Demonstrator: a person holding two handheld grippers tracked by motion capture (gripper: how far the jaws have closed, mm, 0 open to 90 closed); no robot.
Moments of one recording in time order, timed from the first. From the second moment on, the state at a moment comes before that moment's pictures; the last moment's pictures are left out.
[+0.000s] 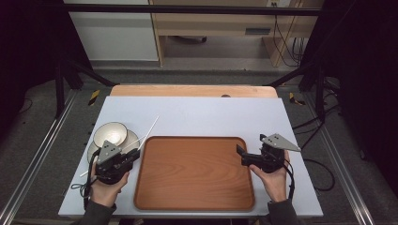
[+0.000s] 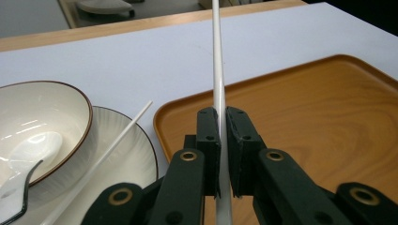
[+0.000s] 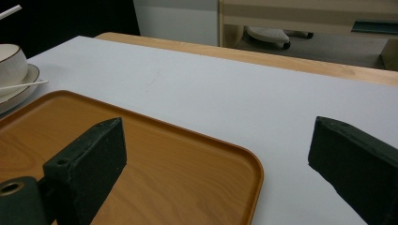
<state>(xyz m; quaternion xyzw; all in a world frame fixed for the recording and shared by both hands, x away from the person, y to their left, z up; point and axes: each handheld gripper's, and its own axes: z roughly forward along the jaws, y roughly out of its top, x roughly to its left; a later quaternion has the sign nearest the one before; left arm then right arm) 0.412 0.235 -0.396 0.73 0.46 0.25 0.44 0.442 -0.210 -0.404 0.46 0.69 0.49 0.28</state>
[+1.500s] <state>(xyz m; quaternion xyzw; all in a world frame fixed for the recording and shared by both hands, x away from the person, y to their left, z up) 0.387 0.200 -0.473 0.64 0.61 0.26 0.39 0.443 -0.208 -0.408 0.46 0.70 0.48 0.27</state>
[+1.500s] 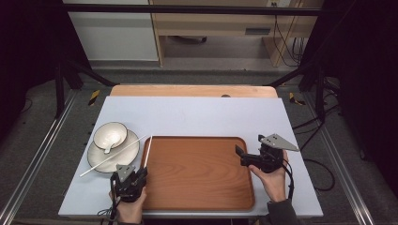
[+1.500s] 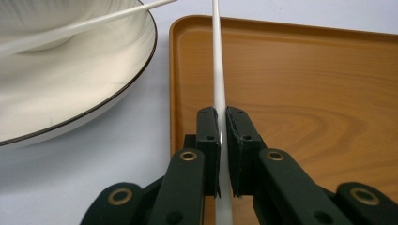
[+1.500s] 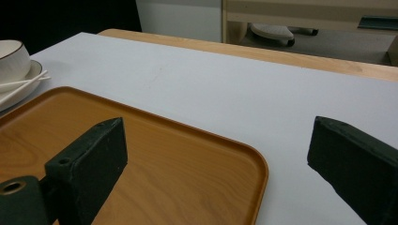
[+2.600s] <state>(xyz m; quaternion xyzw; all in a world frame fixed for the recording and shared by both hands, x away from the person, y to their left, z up) 0.399 0.195 -0.473 0.66 0.60 0.25 0.38 0.444 -0.209 -0.408 0.46 0.70 0.48 0.27</state>
